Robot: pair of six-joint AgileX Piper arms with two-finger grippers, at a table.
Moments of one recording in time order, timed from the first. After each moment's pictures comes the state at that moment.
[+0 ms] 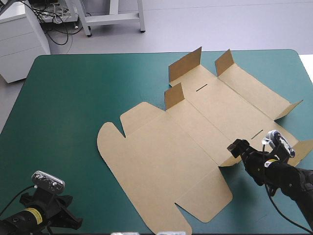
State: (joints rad) left arm -0.45 0.39 -0.47 0.04 1.10 -0.05; right arm 0.13 0.92 -0.51 0.37 0.52 0.60
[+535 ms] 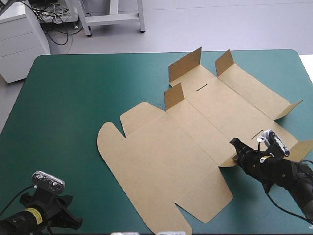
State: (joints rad) left arm -0.45 0.39 -0.47 0.04 1.10 -0.05; right arm 0.13 1.03 -0.51 0.40 0.49 0.60
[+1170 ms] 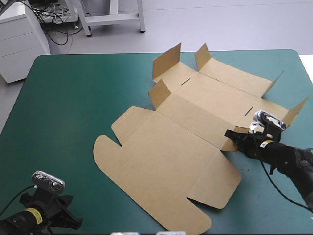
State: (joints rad) left arm -0.45 0.39 -0.47 0.04 1.09 -0.05; right arm 0.13 1.06 -0.68 0.39 0.50 0.19
